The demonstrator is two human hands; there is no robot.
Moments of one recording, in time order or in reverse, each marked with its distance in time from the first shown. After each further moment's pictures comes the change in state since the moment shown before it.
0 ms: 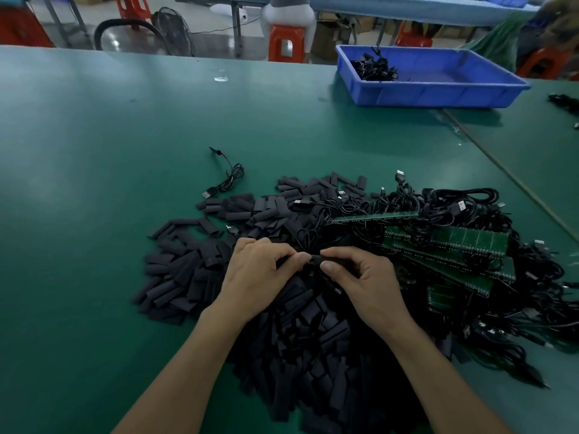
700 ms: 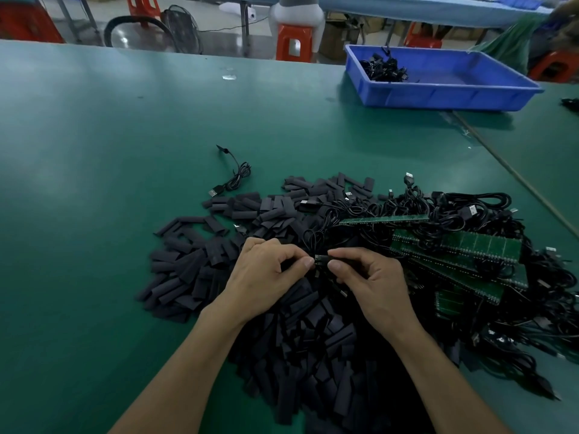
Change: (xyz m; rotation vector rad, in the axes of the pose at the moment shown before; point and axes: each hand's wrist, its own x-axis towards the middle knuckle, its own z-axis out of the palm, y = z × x) left_hand -0.003 0.000 -0.006 -0.084 -0.073 -0.007; right_hand 0.002 -0.002 0.001 0.042 0.030 -0.014
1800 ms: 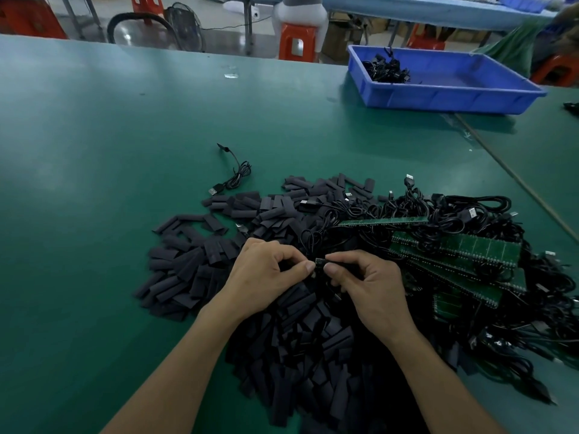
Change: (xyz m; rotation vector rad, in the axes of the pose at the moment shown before) left_hand 0.001 0.009 -0.005 -0.123 -0.018 -0.033; right_hand -0.002 -0.002 0.002 -0.031 0.001 0.014
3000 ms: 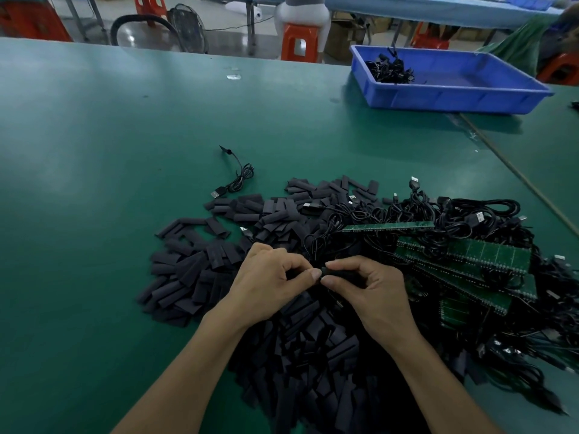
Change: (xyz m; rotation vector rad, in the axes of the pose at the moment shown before) left_hand -0.001 -0.007 0.005 0.071 -0.044 0.011; right_hand 0.000 -0.006 0.003 0.070 -0.010 0.010
